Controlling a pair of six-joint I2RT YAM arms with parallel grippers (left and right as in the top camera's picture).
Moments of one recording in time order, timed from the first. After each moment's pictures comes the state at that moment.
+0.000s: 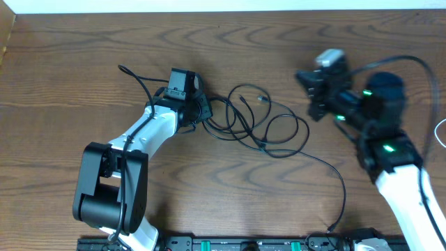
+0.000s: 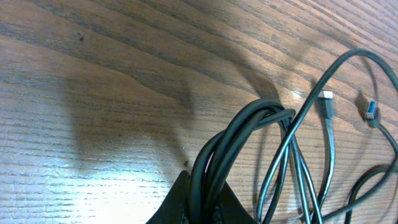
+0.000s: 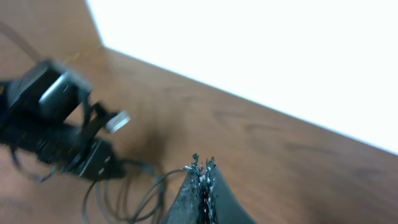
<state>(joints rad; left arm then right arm) -0.24 1.78 1.03 -0.33 0.23 -0.54 0.13 1.11 0.88 -0.05 -0.53 -0.08</state>
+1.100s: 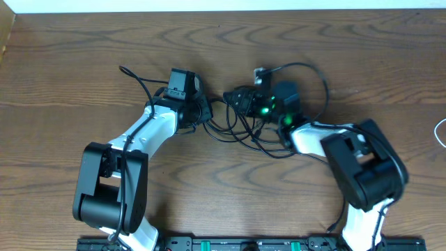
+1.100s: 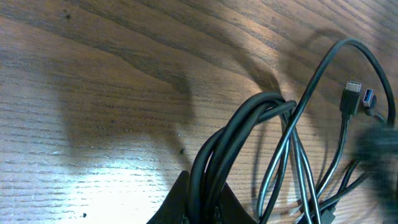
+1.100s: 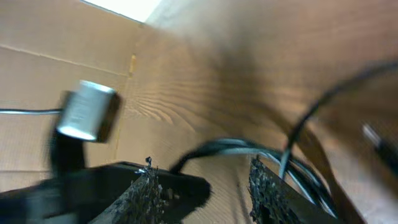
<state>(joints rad) -0.24 1.78 1.03 -0.36 0.26 -0.54 0.48 2.03 0.88 0.77 -0.53 0.95</state>
